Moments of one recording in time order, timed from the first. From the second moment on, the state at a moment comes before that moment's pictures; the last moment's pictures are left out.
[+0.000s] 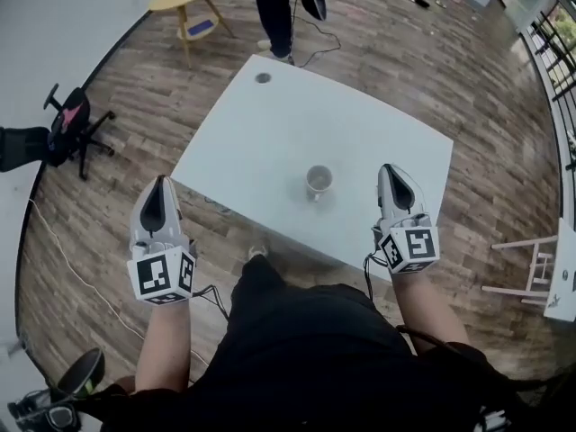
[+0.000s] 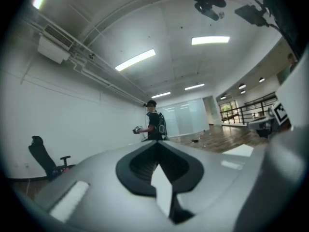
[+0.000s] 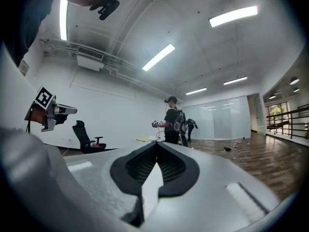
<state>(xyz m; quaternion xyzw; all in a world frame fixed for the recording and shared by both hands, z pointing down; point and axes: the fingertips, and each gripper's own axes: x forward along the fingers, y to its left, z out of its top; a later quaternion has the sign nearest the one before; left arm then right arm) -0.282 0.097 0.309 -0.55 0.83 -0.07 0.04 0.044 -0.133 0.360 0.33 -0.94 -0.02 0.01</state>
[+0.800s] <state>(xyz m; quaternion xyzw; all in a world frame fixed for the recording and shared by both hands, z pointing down) -0.294 -0.118 0.329 -0.77 0.63 -0.05 0.02 0.097 -0.137 0.348 0.60 -0.80 -0.01 0.03</state>
